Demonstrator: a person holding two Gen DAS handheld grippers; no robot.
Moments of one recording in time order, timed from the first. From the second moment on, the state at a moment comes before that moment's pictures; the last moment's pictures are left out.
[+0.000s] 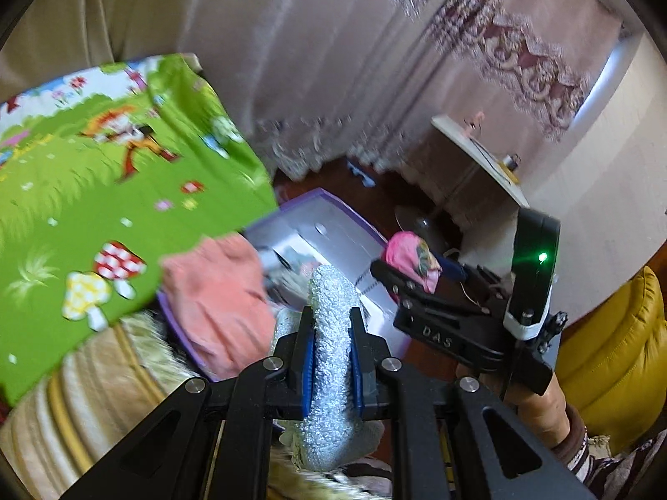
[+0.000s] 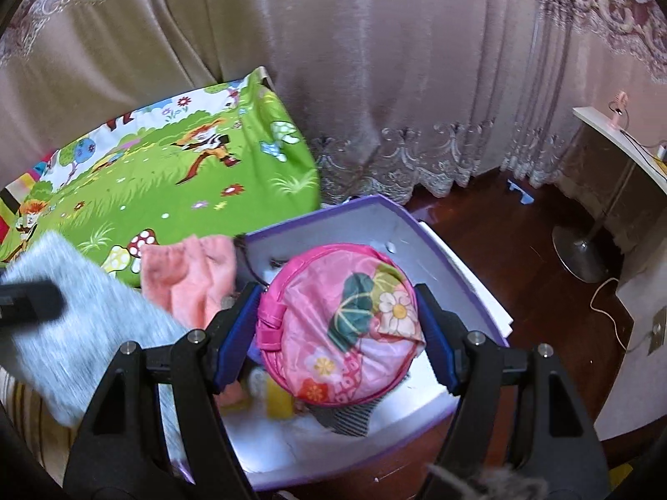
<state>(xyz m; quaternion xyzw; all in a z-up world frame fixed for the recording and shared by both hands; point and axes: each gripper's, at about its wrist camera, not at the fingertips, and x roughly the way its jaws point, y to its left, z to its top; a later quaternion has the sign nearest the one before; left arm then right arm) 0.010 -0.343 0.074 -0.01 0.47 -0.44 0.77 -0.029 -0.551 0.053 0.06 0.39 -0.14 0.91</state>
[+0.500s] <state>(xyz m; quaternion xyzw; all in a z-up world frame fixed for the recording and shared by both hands) 0.019 -0.340 0.044 0.01 0.51 -0.37 0.78 -0.045 -0.568 0.040 0.08 0.39 -0.14 0.91</state>
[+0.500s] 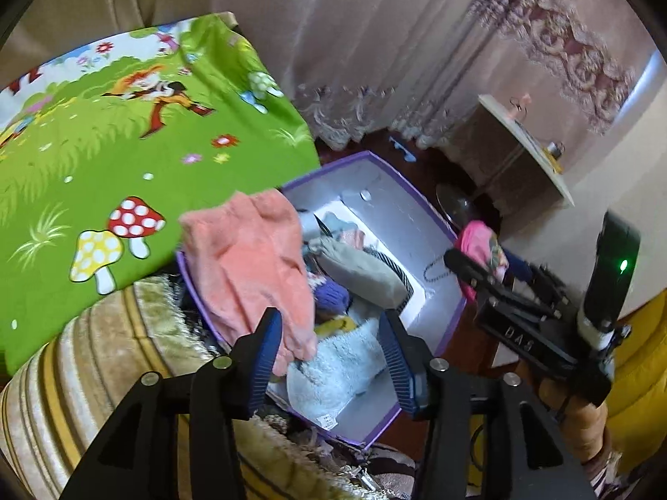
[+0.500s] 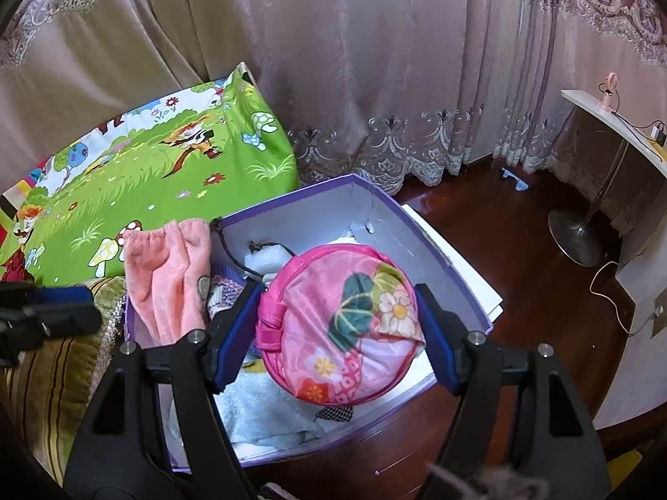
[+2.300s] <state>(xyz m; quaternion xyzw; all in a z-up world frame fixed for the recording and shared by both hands) 0.063 -0.034 0.053 -0.20 0.46 -0.13 0.86 0.017 -0.328 0.073 -0.10 0.40 0.11 0.91</state>
